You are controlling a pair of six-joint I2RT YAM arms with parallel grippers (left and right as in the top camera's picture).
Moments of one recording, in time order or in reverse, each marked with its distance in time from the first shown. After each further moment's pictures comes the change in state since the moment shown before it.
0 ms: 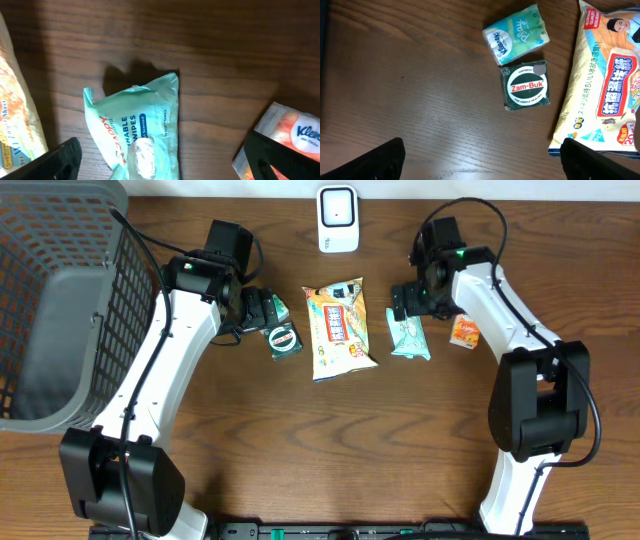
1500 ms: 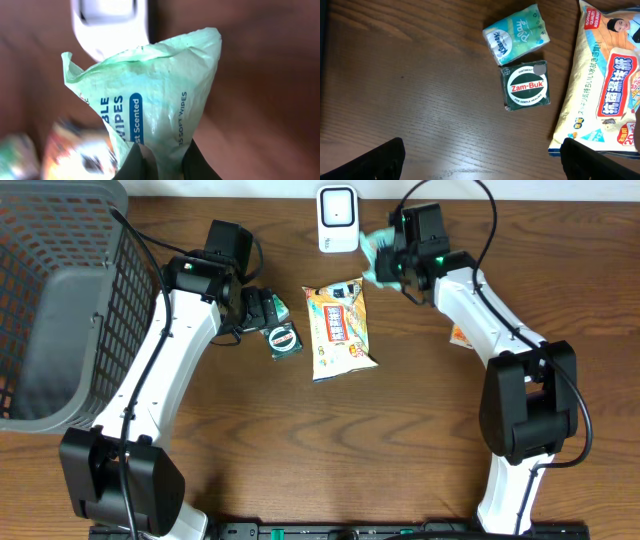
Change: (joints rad) left arm 0.000 0.000 0.000 0.000 0.000 0.000; right arm 0.080 -0.001 -0.010 0.518 -0.097 0.165
